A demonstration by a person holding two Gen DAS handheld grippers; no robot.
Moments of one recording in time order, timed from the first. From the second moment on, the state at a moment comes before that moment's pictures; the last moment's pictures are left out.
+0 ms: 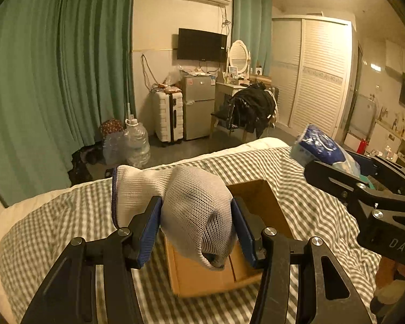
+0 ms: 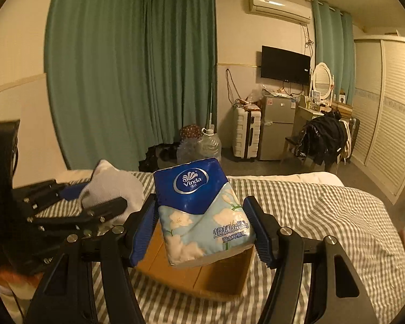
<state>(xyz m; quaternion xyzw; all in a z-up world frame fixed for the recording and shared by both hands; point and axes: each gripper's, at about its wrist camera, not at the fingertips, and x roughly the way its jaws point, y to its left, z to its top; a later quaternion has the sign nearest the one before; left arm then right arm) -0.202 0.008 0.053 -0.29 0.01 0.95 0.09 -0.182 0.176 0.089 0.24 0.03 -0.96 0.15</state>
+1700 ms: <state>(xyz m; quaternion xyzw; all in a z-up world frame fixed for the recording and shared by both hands) -0.159 0.004 -0.004 -0.34 0.04 0.94 0.06 -0.200 0.217 0.021 0.28 -0.04 -0.95 0.11</state>
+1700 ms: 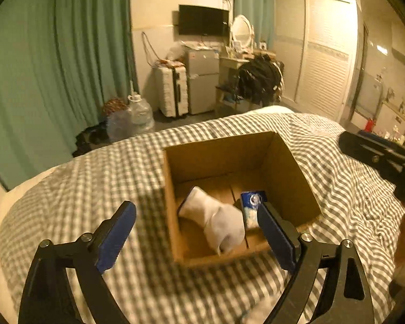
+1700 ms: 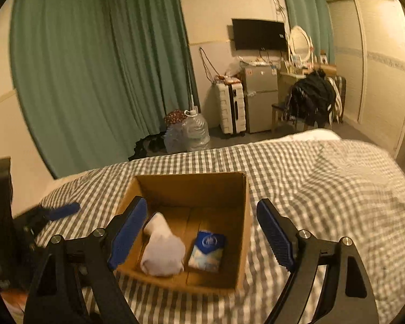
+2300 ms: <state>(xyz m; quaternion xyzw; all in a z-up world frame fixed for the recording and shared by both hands) 0.027 -0.026 -0.017 -0.34 0.03 0.94 0.00 -0.010 0.179 0.053 0.29 0.04 -0.95 0.13</state>
